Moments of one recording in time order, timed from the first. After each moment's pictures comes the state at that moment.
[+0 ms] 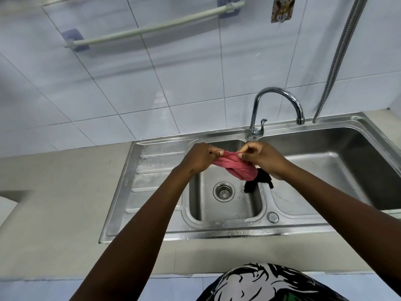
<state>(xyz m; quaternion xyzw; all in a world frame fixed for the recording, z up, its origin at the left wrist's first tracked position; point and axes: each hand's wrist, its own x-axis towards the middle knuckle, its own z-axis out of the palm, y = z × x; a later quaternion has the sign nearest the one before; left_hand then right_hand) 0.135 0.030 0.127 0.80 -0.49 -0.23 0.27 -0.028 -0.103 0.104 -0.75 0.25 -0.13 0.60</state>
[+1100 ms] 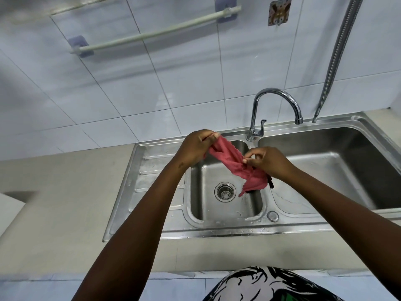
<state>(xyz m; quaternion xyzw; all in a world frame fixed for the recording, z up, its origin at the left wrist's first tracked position) 0.133 0.037 0.162 0.77 -0.48 -0.19 0.37 -0.048 -0.102 0.104 -0.86 0.28 -0.13 0.41</state>
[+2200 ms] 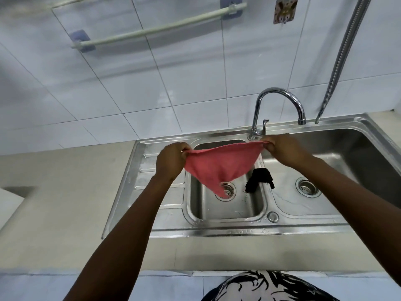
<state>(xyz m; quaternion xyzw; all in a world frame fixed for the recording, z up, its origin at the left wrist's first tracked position) 0.181 0.082 0.112 0.88 -0.42 0.02 0.23 -0.053 -0.145 0.121 -0.93 0.28 -0.08 0.23</state>
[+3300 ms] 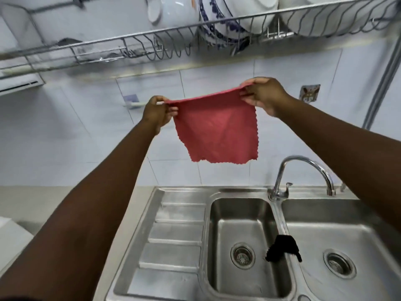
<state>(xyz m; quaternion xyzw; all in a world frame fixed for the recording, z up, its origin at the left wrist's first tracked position) 0.332 0.039 0.327 0.68 -0.19 -0.16 0.69 0.130 -0.176 0.346 -0.68 0.22 -0.29 0.64</state>
